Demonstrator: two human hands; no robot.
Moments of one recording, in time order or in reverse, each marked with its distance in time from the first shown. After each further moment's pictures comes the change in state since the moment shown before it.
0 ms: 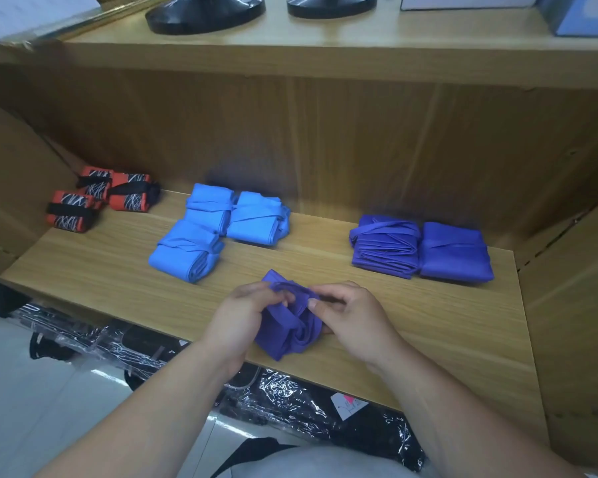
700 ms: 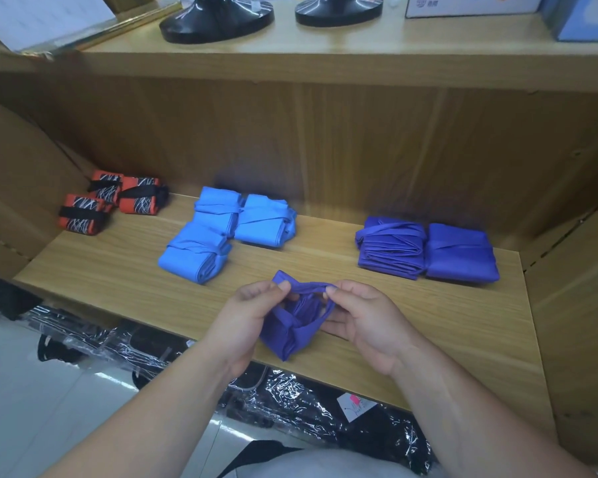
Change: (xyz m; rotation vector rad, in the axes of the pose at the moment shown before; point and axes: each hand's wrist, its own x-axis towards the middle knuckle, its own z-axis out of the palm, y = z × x) left_hand -0.006 0.001 -0.007 -0.074 -0.064 0.019; right_hand -0.008 -0.018 -0.005 0.484 -0.133 0.241
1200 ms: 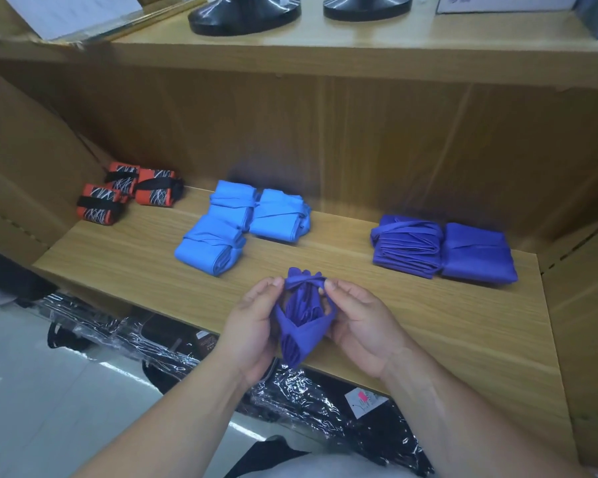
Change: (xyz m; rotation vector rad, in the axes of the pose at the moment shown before) left_hand -0.010 -0.013 -0.001 -0.390 0.050 0.049; right_hand 0.005 0.017 0.026 0.207 -0.109 -0.060
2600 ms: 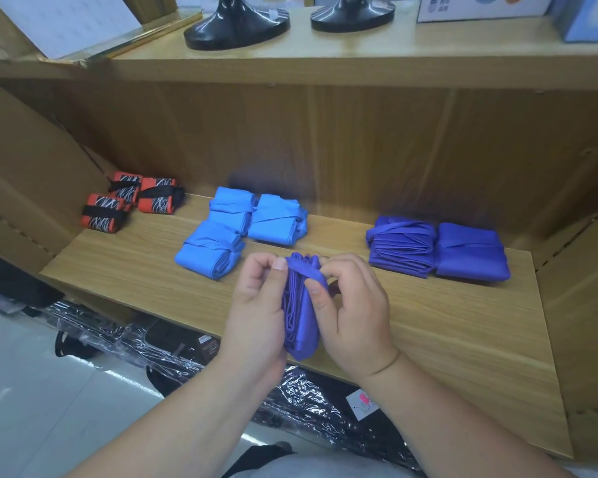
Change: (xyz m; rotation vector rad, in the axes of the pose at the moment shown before) left_hand -0.038 0.025 0.052 0.071 0.105 0.230; right_hand -0.017 -0.011 0.024 -1.036 0.281 -1.195
